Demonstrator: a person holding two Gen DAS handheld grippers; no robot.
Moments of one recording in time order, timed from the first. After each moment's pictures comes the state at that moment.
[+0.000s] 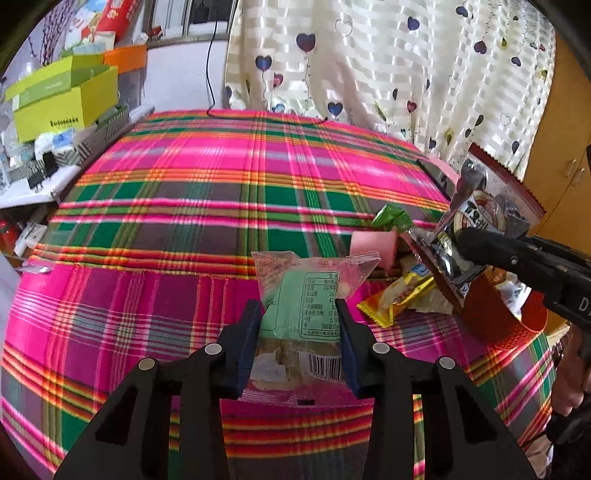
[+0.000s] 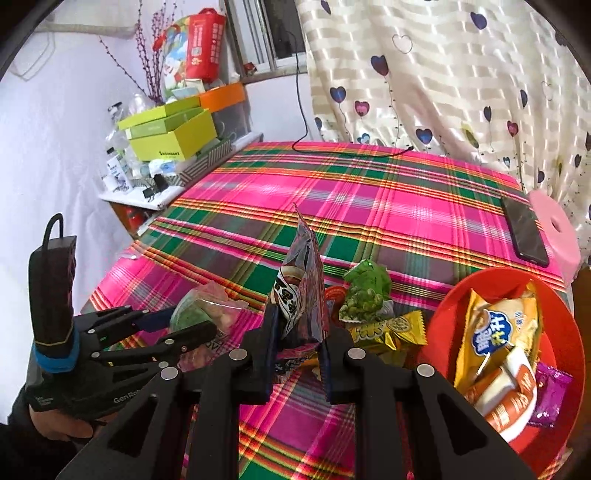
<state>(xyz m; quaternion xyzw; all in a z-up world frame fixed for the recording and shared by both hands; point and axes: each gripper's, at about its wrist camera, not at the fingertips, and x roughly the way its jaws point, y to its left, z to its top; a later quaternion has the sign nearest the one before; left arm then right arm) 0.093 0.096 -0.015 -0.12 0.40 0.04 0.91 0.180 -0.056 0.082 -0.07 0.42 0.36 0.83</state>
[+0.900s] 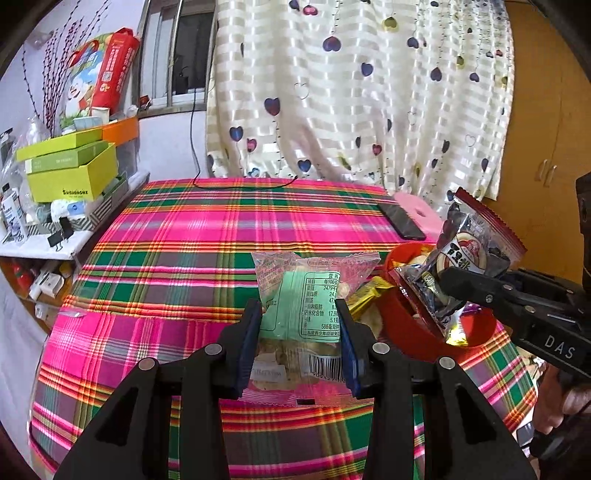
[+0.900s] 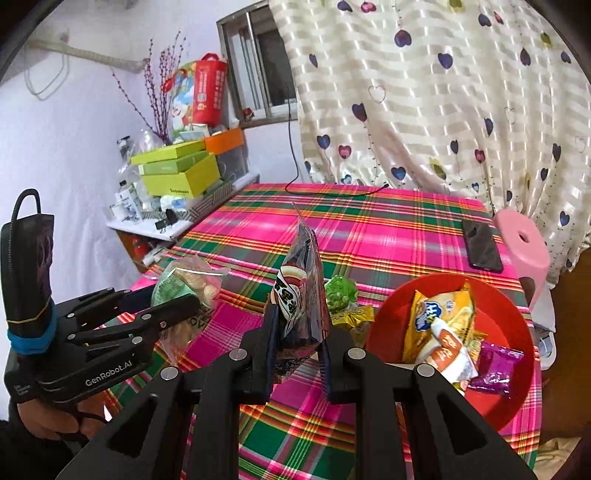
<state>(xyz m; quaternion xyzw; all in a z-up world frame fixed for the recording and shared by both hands) 0.051 0.038 0.069 -0.08 0.32 0.04 0.94 0.126 -0.122 0.140 -0.04 0.35 0.35 0.87</state>
